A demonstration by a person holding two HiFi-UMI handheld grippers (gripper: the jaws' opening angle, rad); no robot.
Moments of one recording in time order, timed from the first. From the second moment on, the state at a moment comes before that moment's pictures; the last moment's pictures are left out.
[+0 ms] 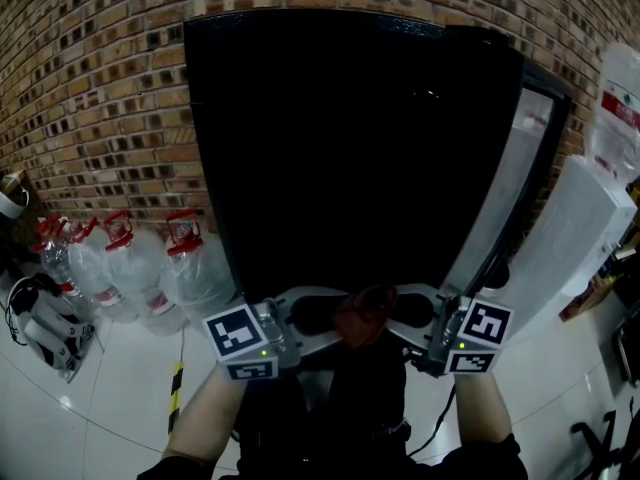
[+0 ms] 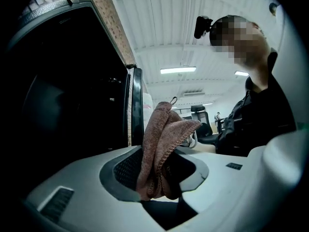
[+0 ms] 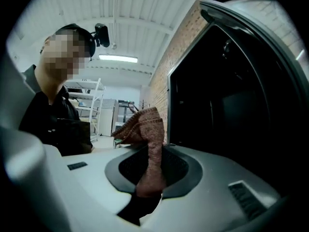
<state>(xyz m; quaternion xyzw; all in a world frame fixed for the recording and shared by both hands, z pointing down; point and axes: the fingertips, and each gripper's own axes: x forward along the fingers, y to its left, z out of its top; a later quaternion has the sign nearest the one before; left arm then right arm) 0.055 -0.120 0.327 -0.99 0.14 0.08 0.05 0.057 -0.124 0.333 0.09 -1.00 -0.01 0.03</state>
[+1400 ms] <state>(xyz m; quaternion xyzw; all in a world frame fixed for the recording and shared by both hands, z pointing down) 0.043 -0.182 0.269 -0.96 0.19 0.18 0.03 0.083 -0.146 0.334 0.28 -0.95 -0.09 0.00</state>
